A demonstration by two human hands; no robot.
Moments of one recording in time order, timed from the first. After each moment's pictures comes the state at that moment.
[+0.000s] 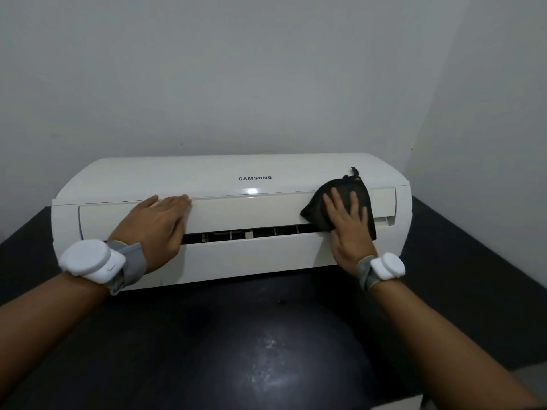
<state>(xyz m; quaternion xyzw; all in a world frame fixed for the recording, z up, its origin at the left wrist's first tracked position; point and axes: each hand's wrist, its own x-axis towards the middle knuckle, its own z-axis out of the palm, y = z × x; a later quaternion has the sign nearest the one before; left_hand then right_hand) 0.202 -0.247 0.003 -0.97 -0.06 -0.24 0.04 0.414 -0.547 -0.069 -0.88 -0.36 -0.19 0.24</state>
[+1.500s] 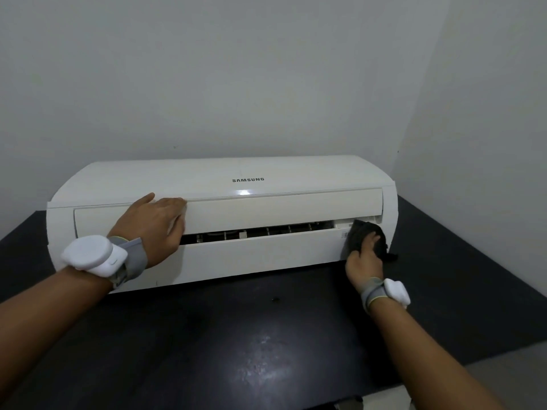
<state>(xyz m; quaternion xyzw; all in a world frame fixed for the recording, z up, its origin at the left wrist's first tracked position) 0.205 -0.249 0.011 -0.97 -0.07 -0.23 0.04 0.389 -0.579 -0.093 -0.90 -0.01 -0.04 0.44</state>
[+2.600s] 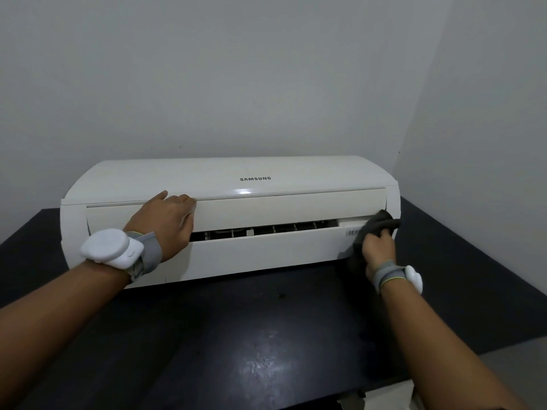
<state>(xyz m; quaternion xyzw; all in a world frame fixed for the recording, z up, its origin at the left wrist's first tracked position) 0.205 -0.250 0.015 -0.97 -0.07 -0.22 0.03 0.403 -0.576 -0.066 -0.77 0.11 -0.05 0.62</state>
